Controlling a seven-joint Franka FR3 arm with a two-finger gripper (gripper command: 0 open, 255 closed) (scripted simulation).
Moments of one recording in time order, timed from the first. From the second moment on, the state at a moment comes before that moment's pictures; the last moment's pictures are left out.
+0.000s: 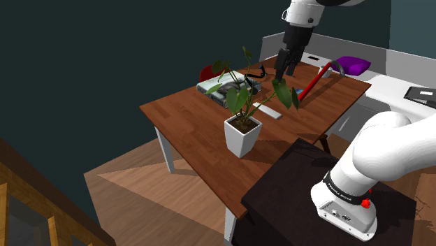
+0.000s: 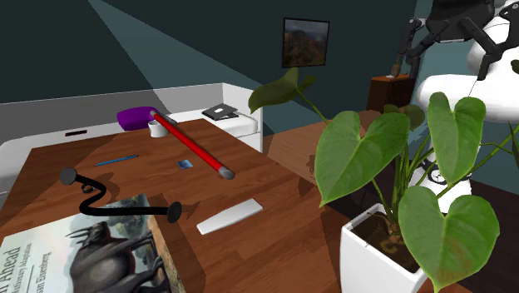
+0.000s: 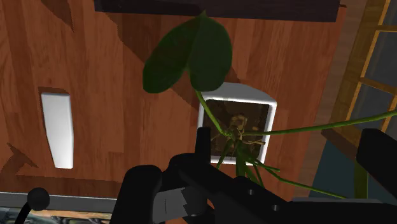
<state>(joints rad) 0.02 -0.74 -0.04 -2.39 0.04 1.66 -0.07</state>
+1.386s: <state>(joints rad) -0.08 -0.26 -0.28 -2.44 -0.04 2.17 -0.33</state>
